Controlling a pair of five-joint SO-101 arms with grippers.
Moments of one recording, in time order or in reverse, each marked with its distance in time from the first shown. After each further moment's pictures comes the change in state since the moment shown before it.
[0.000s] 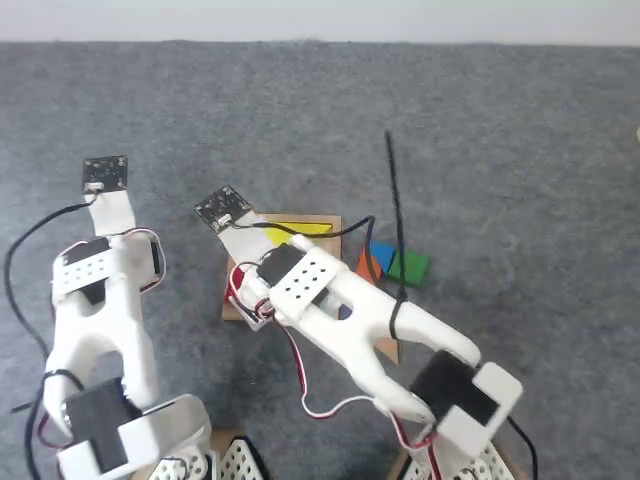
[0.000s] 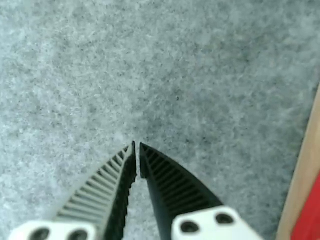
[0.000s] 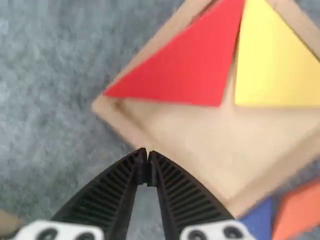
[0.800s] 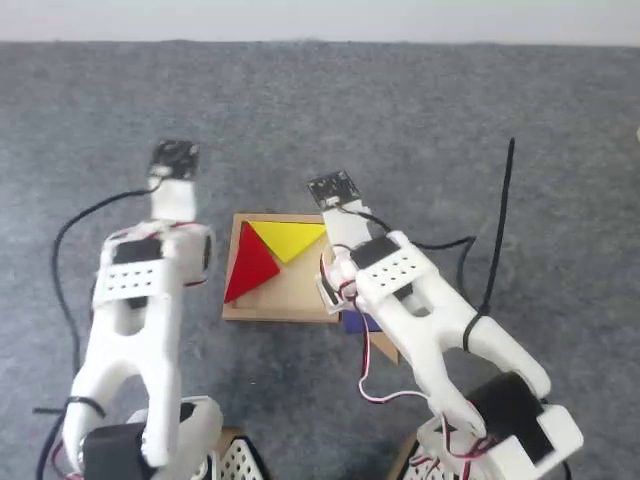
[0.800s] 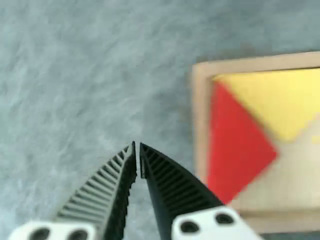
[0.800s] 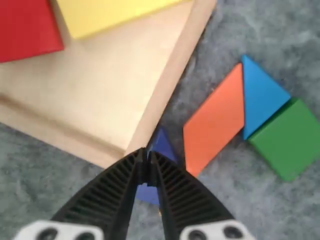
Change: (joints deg) left arm 18.5 -13.2 0.4 6.1 0.0; right arm 18.3 -14.7 23.6 -7.1 -0.9
